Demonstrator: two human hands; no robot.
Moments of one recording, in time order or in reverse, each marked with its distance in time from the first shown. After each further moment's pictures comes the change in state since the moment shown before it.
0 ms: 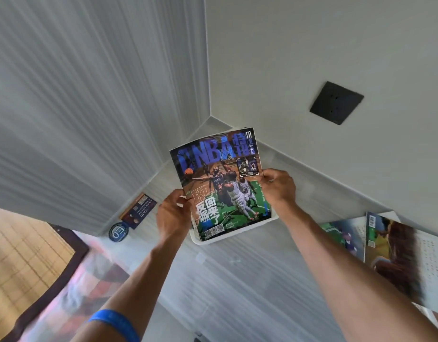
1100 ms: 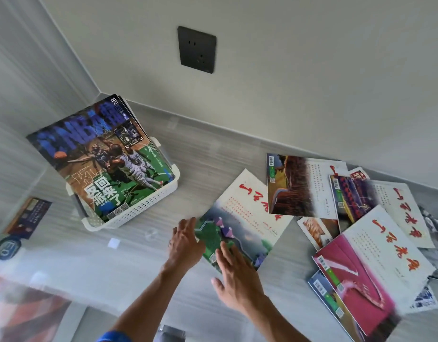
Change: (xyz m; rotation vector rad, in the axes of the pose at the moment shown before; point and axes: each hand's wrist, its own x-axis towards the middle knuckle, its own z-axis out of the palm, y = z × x) left_hand -0.202 0.036 0.155 0.381 -0.778 0.155; right_hand -0.247 0.225 -0.046 -0.515 -0.546 -0.068
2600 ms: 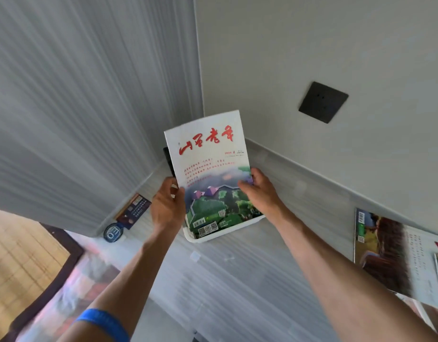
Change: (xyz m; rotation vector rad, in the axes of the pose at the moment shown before) left_hand 0.031 -0.116 -0.232 -0.394 0.837 -0.103; right_hand 0.188 -0.181 -0.193 0.838 0.237 -0.152
